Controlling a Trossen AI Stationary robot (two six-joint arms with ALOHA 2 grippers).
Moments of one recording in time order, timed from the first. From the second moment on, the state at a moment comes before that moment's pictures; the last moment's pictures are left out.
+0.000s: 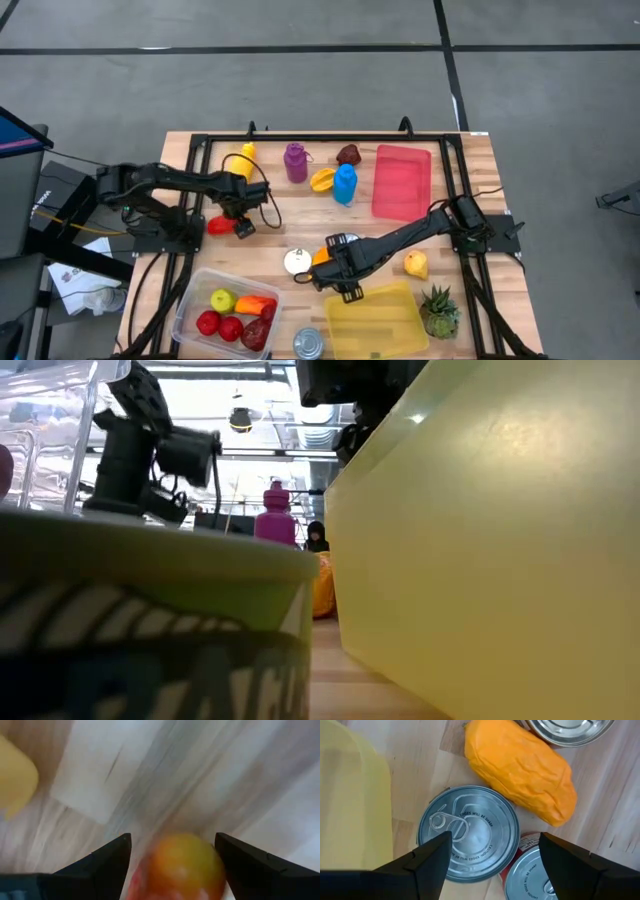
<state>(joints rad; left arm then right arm) 0.27 1.44 0.68 -0.90 -0.05 -0.30 0.37 2.11 1.71 -1.00 0.18 0.03</state>
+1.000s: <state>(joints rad) 0.06 1.18 0.83 -0.47 -0.06 -0.13 0.36 2.11 1.71 -1.00 0.18 0.02</state>
